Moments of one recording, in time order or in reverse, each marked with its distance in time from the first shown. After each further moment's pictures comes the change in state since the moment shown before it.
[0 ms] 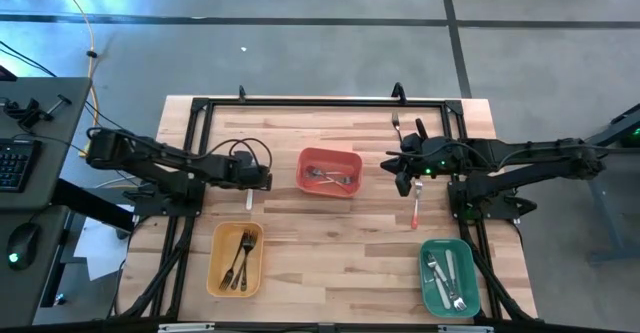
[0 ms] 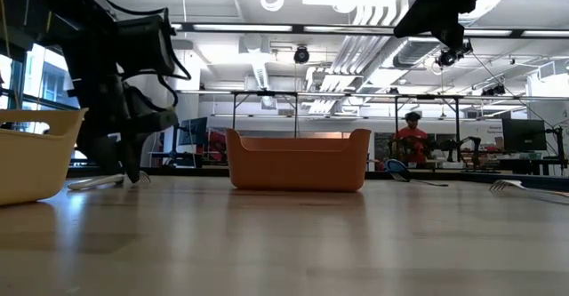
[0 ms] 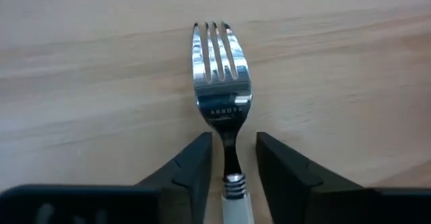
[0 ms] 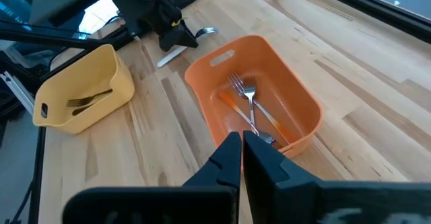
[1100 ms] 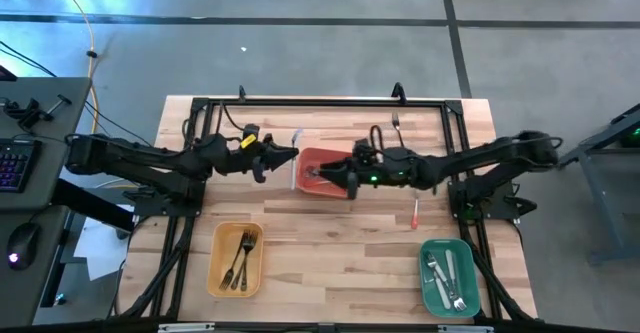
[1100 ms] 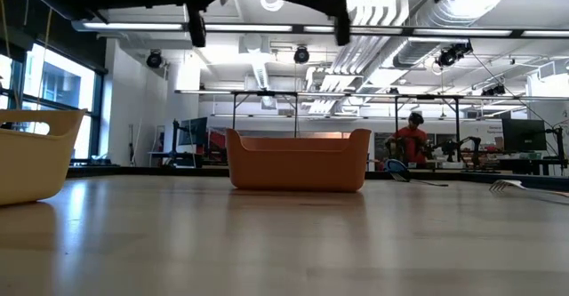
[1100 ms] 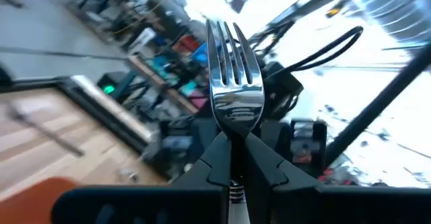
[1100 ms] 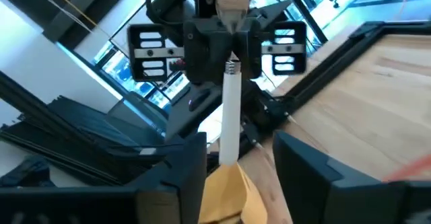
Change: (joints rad) left arm 0.014 -0.260 -0.017 1.303 0.307 0.620; right arm 0.048 0.562 0.065 1.040 -0.051 0.193
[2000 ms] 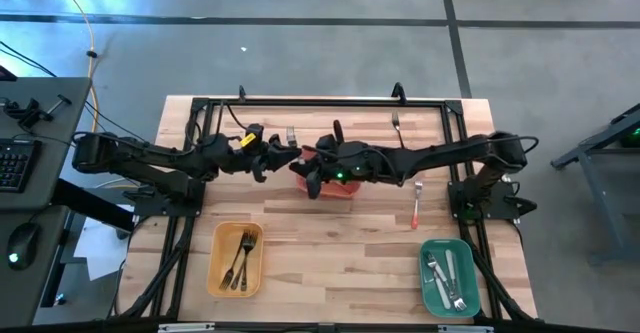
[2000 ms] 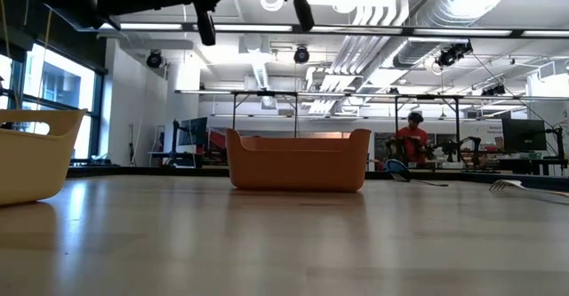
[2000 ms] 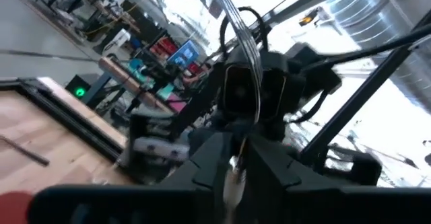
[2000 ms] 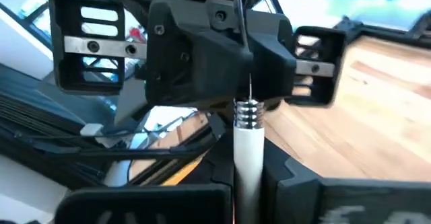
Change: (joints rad) left arm 0.027 0.086 0.001 0.170 0.077 -0.046; right arm -0.001 0.240 0.463 -0.428 0.049 -0.099
